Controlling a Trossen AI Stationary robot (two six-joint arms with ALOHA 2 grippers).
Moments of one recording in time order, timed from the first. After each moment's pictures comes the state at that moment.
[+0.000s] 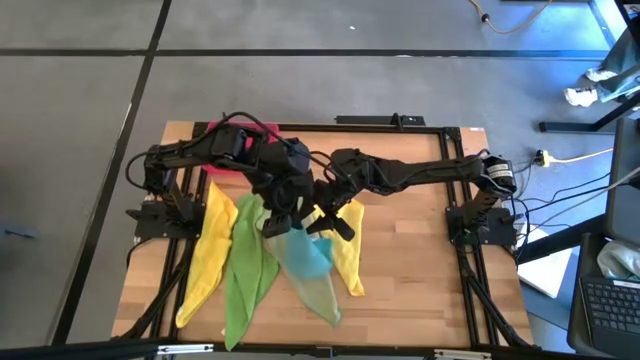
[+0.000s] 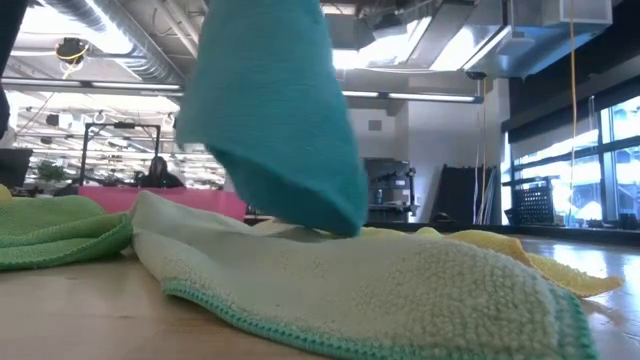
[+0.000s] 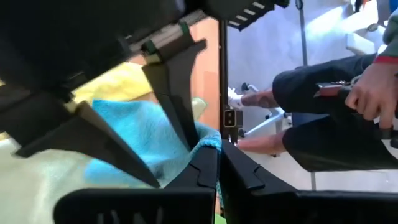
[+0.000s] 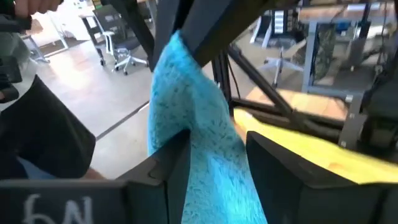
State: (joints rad) left arm -0.07 1.78 2.28 -1.45 0.40 -0.34; right arm -0.01 1.78 1.46 0.07 -0.71 0.02
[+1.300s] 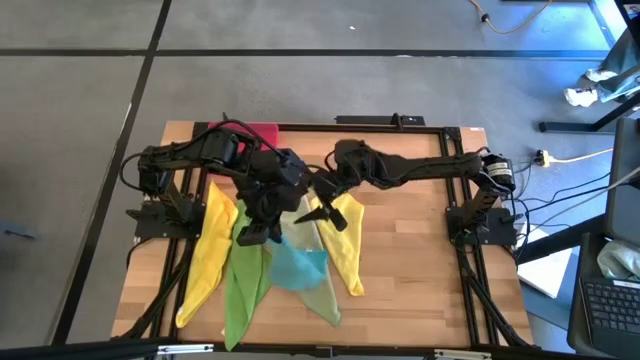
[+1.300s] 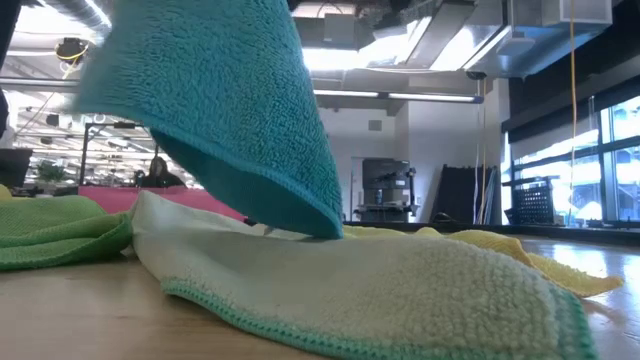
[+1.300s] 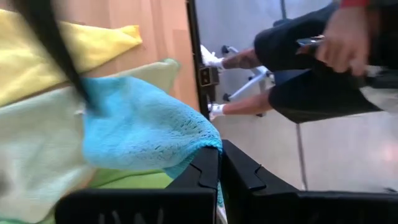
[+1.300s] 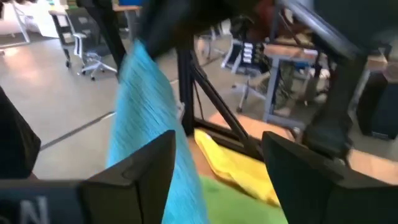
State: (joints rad) left arm -0.12 1.75 2.27 -1.57 0.50 -0.23; right arm -0.06 1.78 1.46 0.20 -0.64 -0.08
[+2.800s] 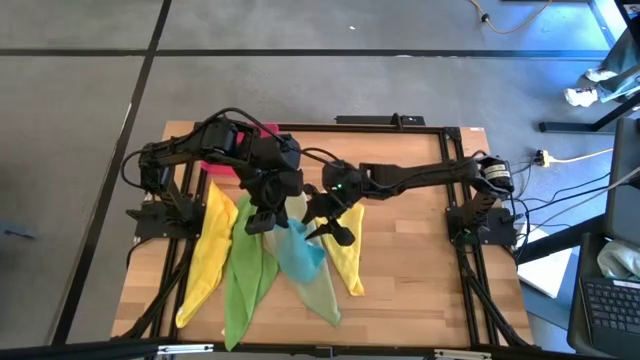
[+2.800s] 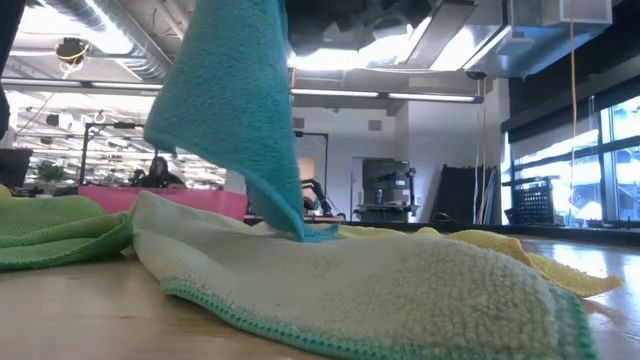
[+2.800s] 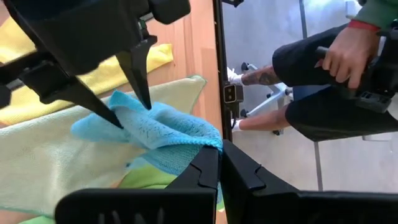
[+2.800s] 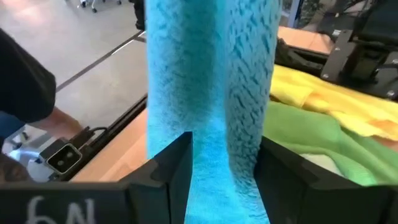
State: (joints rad) left arm -0.05 1.75 2.30 -1.57 0.45 -0.22; right arm -0.01 1.80 1.41 -0.14 -0.57 -0.22
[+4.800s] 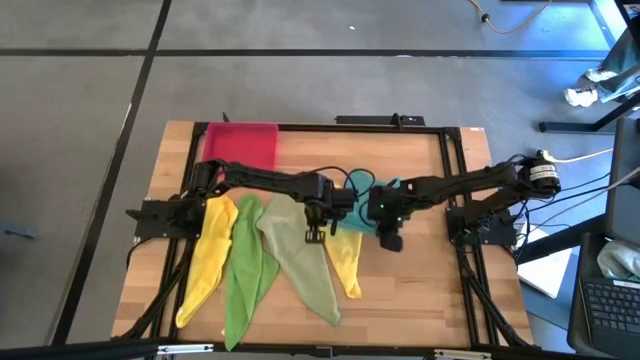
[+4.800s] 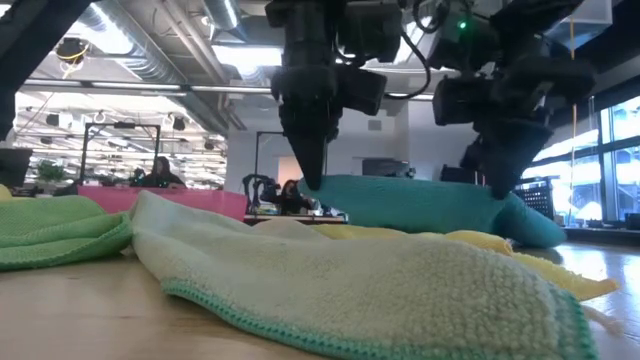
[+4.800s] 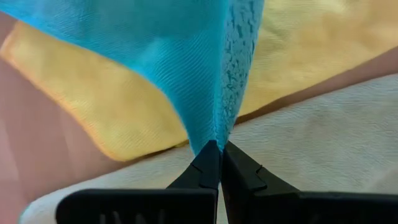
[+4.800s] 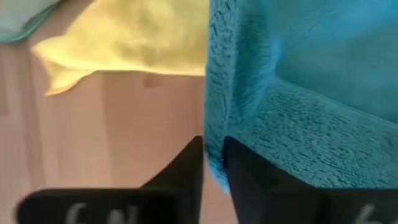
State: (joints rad) left arm 0.01 2.13 1.79 -1.10 0.02 0.03; right arm -0.01 1.43 0.78 -0.54 -0.29 0.20
